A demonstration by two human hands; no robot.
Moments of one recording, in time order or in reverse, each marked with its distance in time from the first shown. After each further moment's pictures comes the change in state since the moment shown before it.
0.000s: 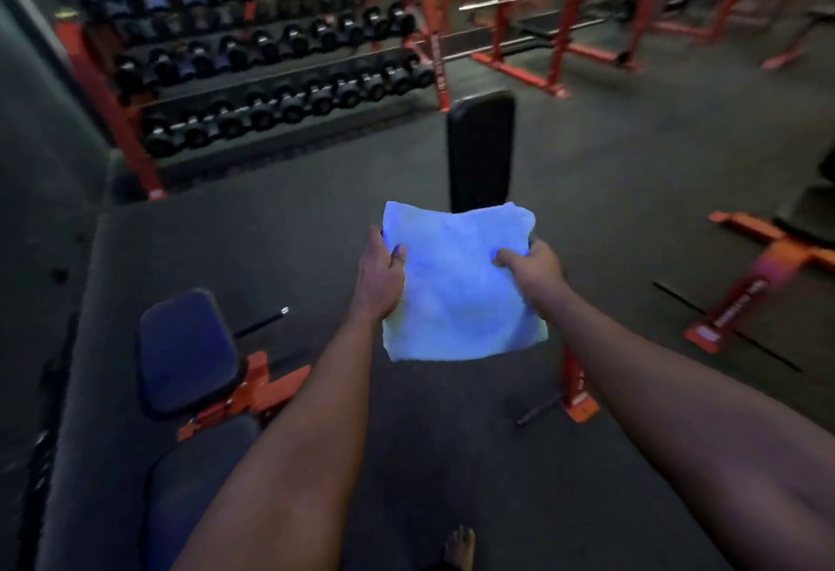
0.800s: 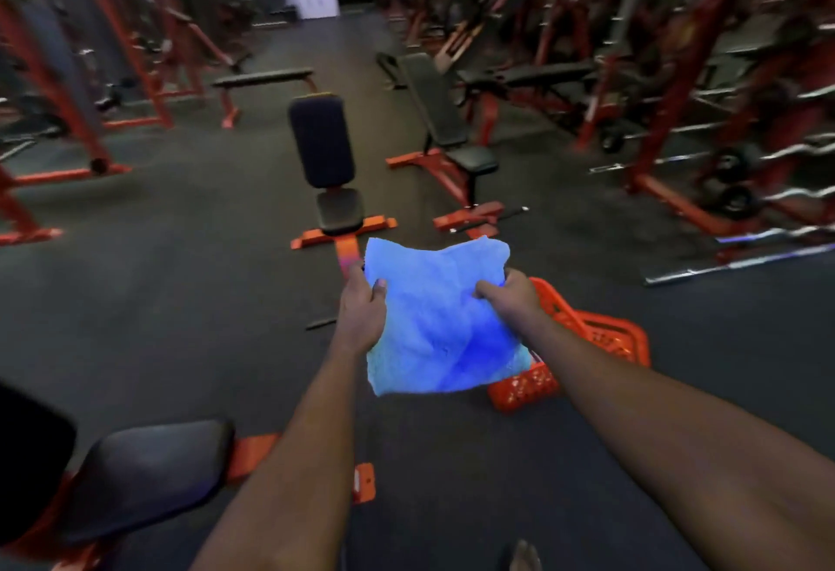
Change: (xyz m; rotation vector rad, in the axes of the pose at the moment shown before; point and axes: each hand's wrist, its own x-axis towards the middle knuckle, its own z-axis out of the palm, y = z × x) left_hand -0.037 0.295 0.444 -0.215 -1.025 0.596; right_hand -0.079 0.126 -0.413 0.088 1.142 0.349
